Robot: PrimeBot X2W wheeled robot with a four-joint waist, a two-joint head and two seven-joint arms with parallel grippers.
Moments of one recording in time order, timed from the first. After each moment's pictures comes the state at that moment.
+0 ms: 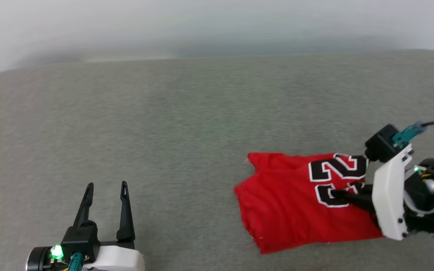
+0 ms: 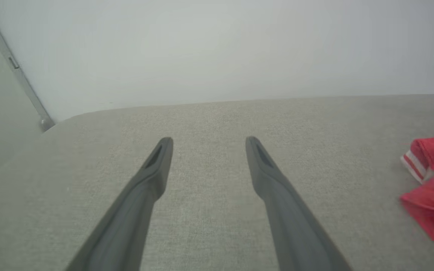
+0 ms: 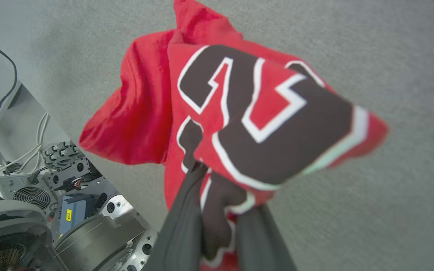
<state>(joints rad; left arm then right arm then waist) 0.06 0.06 -0.02 0.01 -0.03 0.08 -0.26 -0.50 -0.74 0.67 -0.03 1.05 0.13 0.74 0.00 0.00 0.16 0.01</state>
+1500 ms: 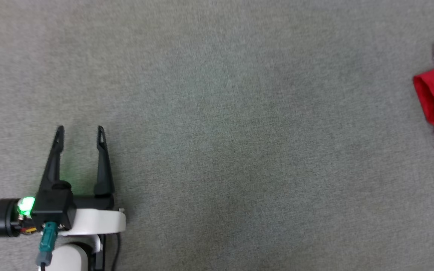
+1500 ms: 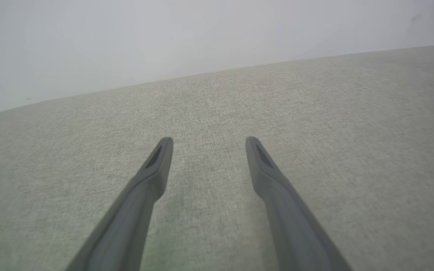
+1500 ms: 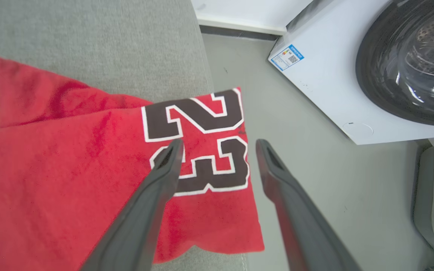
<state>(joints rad) -0.10 0.15 -0.01 -0.11 -0.01 0.09 -0.26 -0.84 -0.84 0.24 0.72 0.51 0.13 0.35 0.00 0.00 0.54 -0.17</state>
